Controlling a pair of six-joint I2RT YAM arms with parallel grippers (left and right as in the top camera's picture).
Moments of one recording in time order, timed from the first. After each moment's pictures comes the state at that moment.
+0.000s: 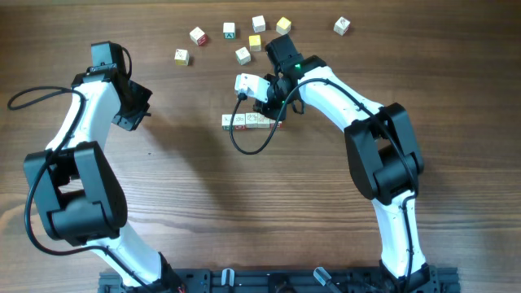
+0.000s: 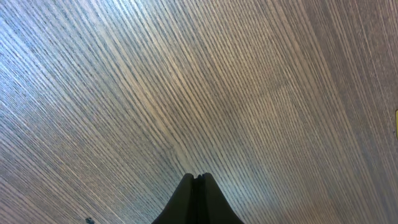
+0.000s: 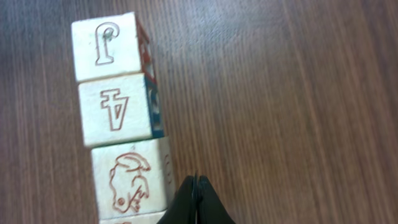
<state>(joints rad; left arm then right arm) 0.17 1.91 1.36 -0.75 -0.04 -0.90 0.48 2.29 1.74 -0.68 -0.42 -0.90</state>
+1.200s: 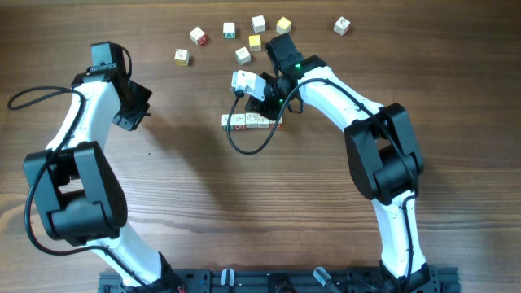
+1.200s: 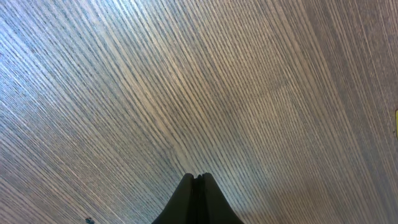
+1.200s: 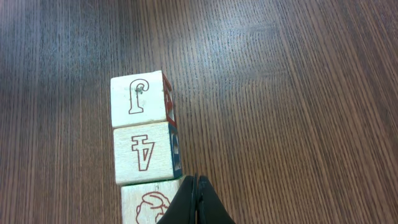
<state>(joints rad) 0.17 1.91 1.36 -0.75 -0.04 -0.90 0.48 2.29 1.74 -0.64 -0.55 -0.87</state>
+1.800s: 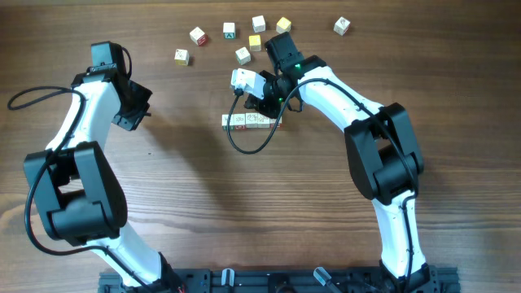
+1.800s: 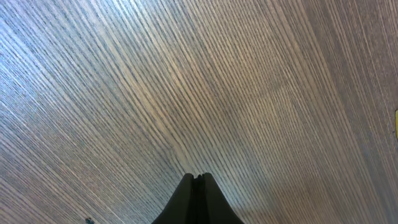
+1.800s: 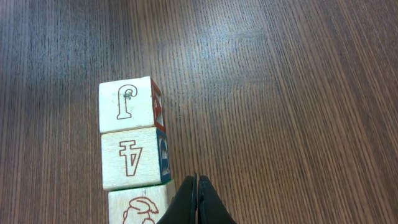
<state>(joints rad) 0.17 1.91 1.36 -0.75 -0.04 -0.90 0.48 2.29 1.74 -0.61 -0.54 -0.87</state>
